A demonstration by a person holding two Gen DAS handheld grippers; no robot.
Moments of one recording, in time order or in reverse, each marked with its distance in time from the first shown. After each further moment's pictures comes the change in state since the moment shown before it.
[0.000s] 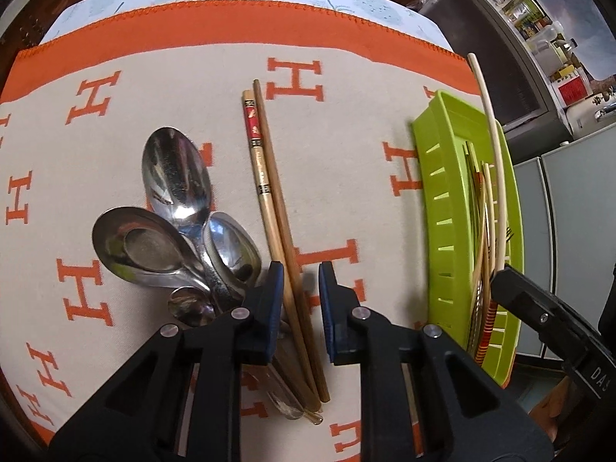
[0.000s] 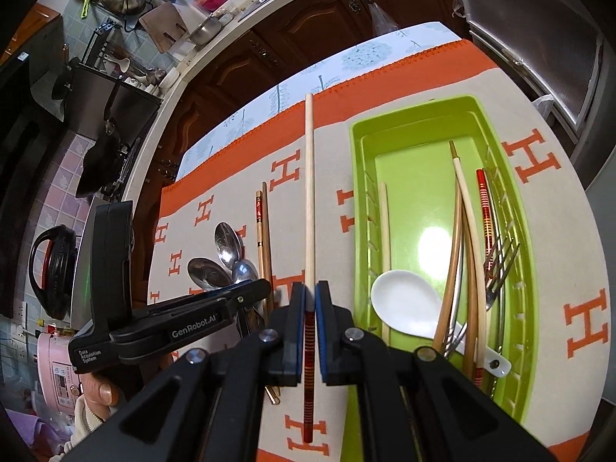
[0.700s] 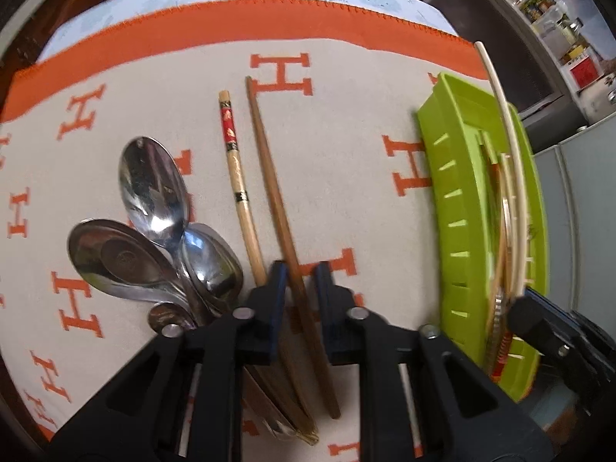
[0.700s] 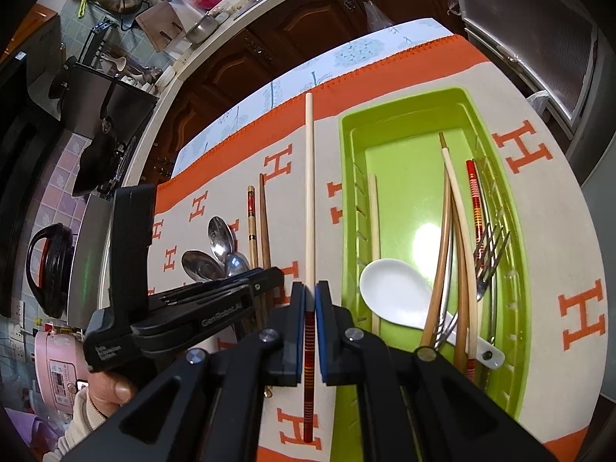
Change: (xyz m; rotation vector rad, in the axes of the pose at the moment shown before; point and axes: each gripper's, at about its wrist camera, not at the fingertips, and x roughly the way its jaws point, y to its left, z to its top) left arm 0.019 -0.022 0.000 0.053 -0.025 0.126; right arm -0.001 -0.007 -0.006 0.008 0.008 -0.009
